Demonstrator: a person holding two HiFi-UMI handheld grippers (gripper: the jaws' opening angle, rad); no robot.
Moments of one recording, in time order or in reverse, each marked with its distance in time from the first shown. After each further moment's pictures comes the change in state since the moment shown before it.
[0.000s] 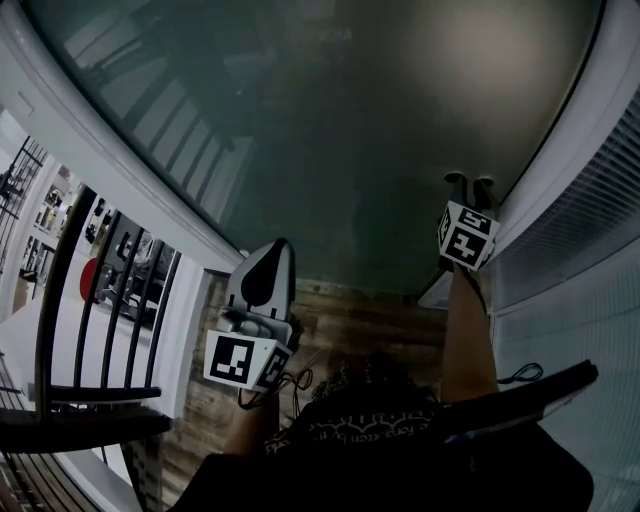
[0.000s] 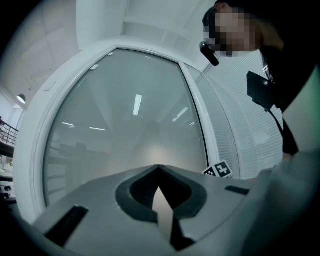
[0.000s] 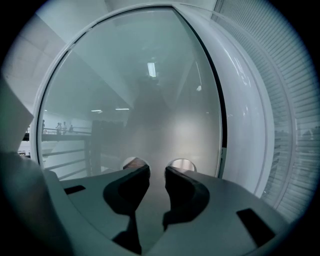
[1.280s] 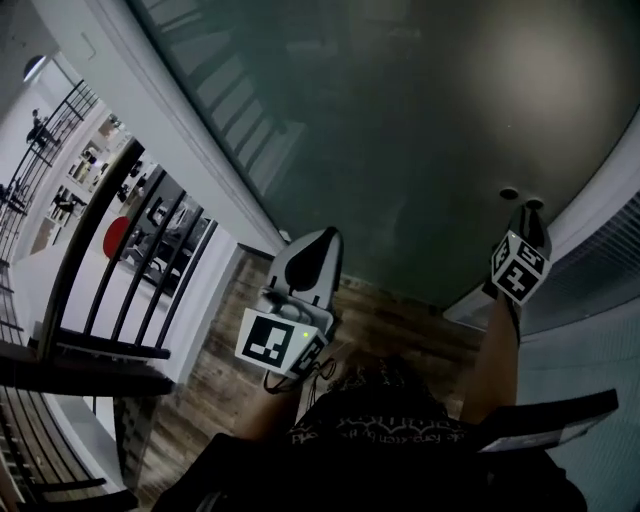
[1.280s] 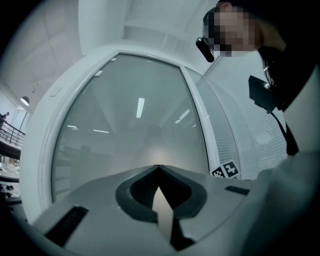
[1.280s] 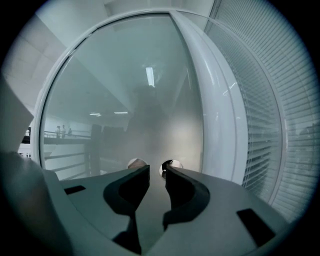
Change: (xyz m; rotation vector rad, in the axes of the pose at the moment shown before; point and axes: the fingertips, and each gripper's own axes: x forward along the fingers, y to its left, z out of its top) left arm -0.039 -0.003 0.012 0.019 -0.029 0.022; right arm -0.053 -0.016 0.006 0.017 -0.036 -0.014
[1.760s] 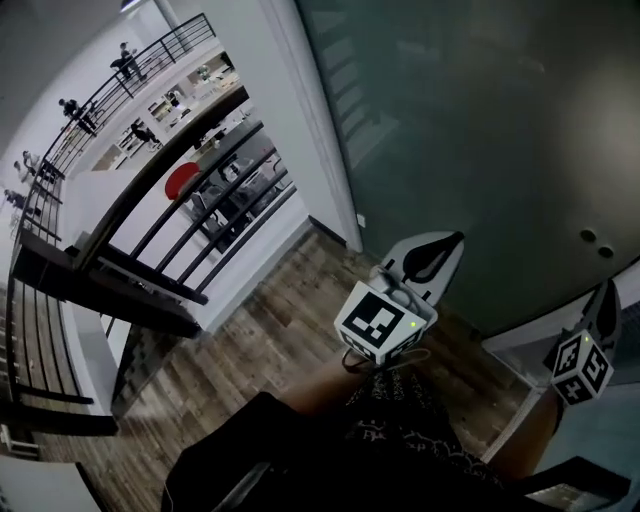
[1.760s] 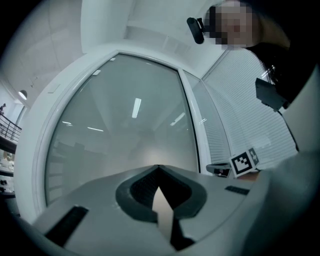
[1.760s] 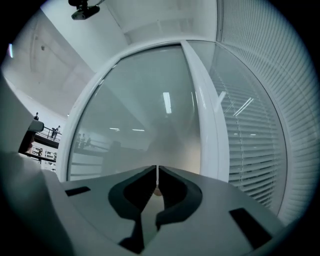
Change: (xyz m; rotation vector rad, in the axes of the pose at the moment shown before) left arm -0.023 -0.021 0.004 -0.033 -0.048 -0.069; right arm -0.134 0.027 0.066 -0.093 -0.255 0.185
